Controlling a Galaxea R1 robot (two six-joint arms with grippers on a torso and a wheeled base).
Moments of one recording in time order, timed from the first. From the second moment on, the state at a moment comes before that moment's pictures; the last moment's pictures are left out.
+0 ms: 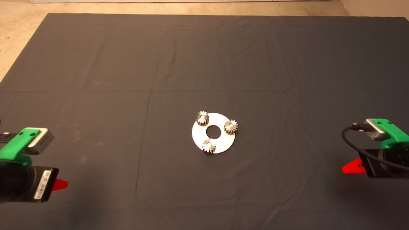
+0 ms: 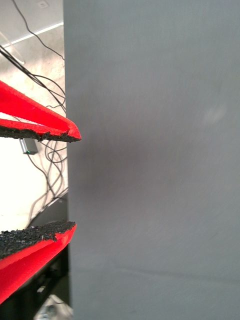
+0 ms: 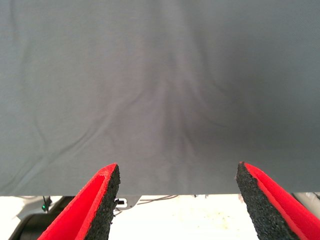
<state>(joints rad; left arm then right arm) -0.49 1.73 -0.34 0.32 1.52 -1.34 0.38 1.88 -0.40 -0.30 -1.54 1.54</state>
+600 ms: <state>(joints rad) -0.47 1.74 -0.33 0.31 1.52 -1.32 0.37 1.89 -0.39 -0.30 -1.53 1.53</state>
